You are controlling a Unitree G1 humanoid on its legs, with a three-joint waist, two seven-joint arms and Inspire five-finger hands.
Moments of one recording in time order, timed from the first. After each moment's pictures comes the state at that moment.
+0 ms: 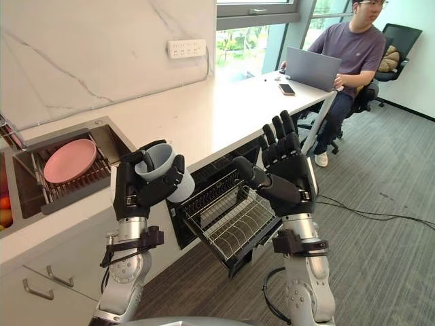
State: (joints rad) left arm 0.15 0.09 -0.18 -0.11 0.07 -0.39 0.39; right arm 0.19 -0.04 0.00 -0.35 0.71 -0.10 0.25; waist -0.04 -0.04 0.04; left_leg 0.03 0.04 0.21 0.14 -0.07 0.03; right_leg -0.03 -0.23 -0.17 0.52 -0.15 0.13
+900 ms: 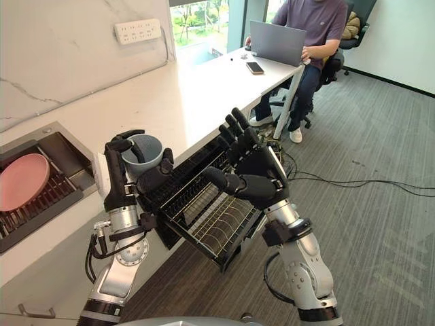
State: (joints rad) left arm 0.03 0.12 -0.12 -0.07 0.59 -0.26 0.69; right arm 0.07 -0.23 0.06 -0.31 0.77 0.01 0.38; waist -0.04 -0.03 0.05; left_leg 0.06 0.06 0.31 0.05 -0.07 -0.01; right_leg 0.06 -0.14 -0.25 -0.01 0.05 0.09
